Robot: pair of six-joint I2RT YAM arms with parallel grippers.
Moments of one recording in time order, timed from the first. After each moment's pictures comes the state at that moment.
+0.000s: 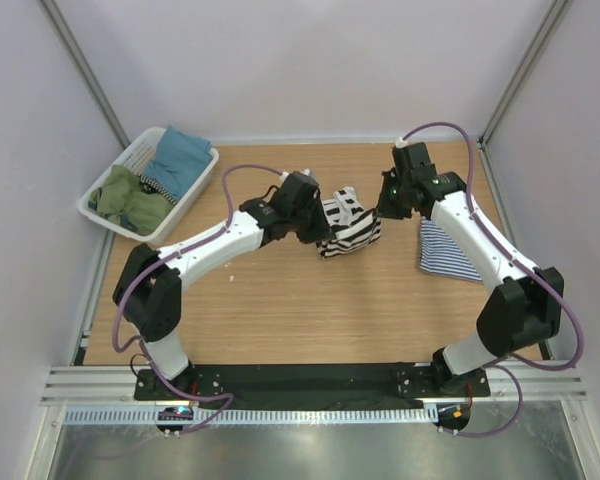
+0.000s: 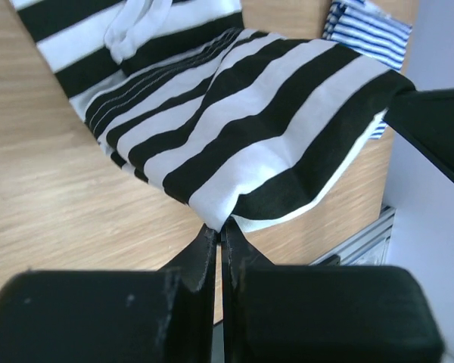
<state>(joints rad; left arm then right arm) -0.77 1.73 1.37 -0.41 0.10 -0.91 0.32 1.48 1.32 -0.75 -0.01 0.46</state>
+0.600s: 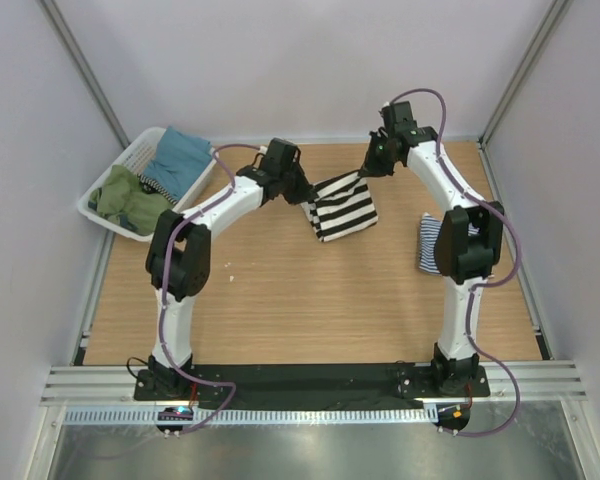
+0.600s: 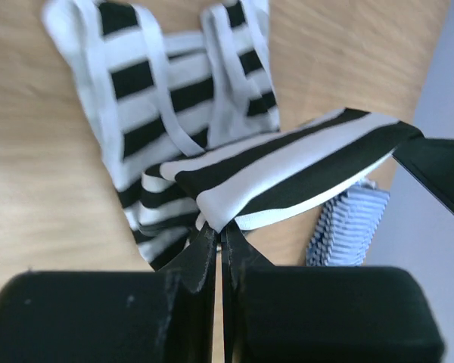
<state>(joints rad) -0.55 2.04 1.69 -0.38 0.13 -0.94 0.22 2.03 1.90 -0.76 -0.14 0.44</state>
